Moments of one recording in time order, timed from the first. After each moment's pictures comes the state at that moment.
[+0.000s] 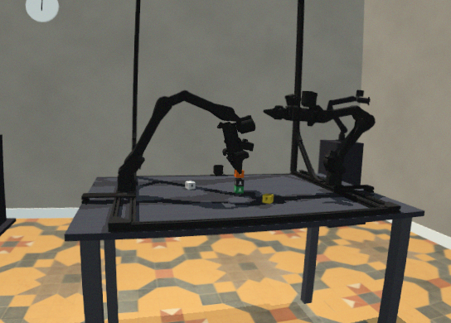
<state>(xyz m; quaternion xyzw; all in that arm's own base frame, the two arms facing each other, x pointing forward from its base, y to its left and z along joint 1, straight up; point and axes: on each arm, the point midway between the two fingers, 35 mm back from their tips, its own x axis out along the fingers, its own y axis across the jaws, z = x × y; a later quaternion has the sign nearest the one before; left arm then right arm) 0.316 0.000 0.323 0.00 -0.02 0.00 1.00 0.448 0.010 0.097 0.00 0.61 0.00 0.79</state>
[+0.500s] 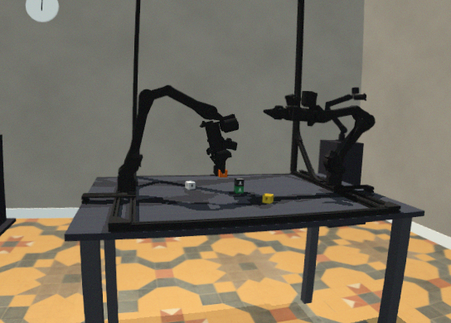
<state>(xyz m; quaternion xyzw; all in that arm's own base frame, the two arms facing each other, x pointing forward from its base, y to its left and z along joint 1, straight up) 0.316 0.000 0.323 0.00 -0.02 0.00 1.00 0.376 0.010 0.100 0.00 0.61 0.00 0.79</state>
